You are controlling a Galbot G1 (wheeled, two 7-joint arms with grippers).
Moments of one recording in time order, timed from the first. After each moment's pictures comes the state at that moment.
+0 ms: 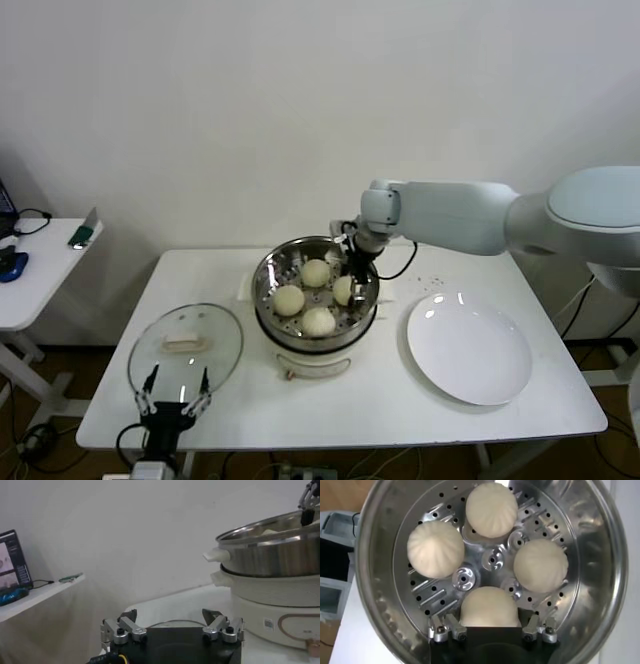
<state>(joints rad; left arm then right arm) 1.72 -1.52 -0.64 -2.01 0.17 -0.03 -0.05 0.66 1.32 -1.73 1.04 0.86 -0.30 -0.89</state>
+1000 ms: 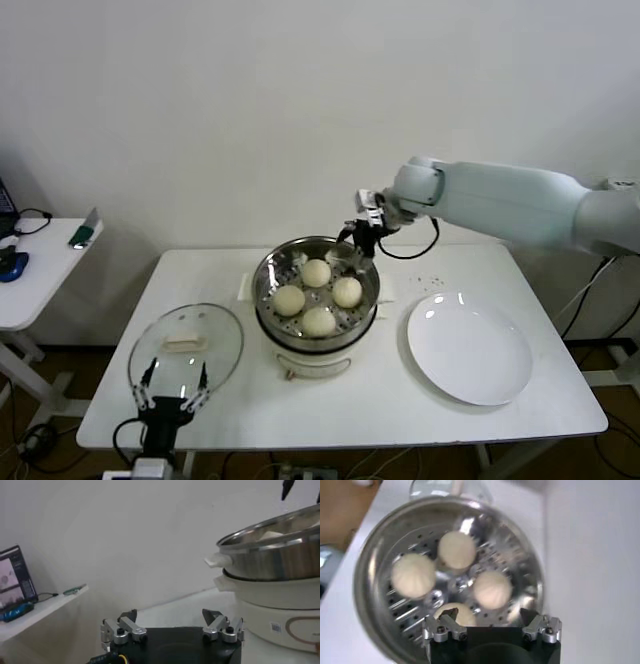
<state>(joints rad) 1.72 -1.51 -0.65 -2.03 0.23 -0.03 -0.06 0.68 1.04 -1.54 1.22 0.84 -0.10 -0.69</state>
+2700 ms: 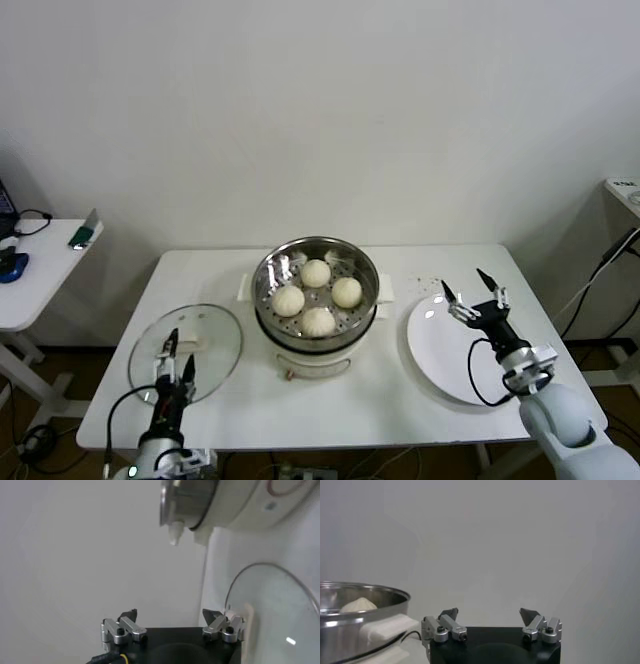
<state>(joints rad) 1.62 -1.41 -0.57 -1.97 1.36 0.16 -0.09 -1.24 0.91 0.43 1.66 0.50 0.21 -0.09</state>
